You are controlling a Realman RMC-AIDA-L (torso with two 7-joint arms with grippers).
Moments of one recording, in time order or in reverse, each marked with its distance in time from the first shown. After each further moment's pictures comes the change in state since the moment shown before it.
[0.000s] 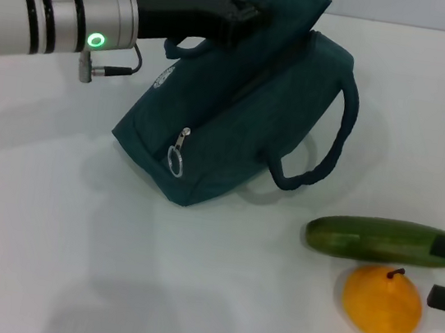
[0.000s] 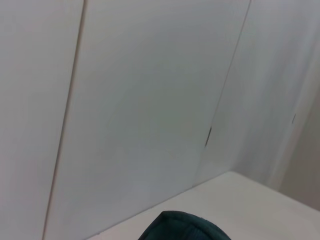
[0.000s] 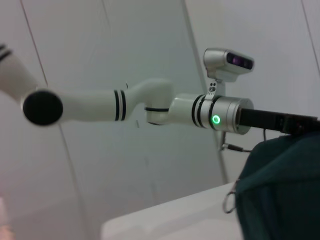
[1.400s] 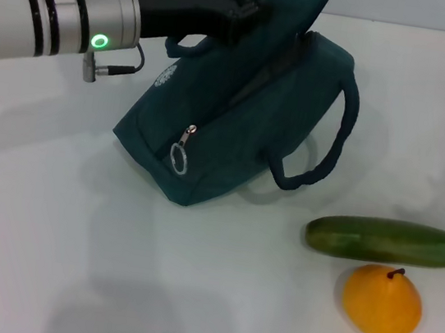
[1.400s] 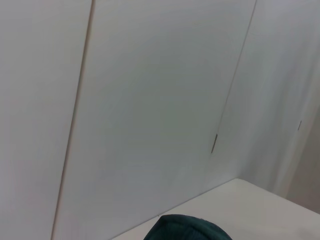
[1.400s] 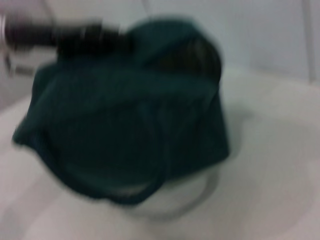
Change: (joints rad) left arm -0.009 0.001 0.007 -0.050 -0.062 -0.028 0.072; right arm 0.228 0.024 0.220 -0.398 -0.595 0.235 0.705
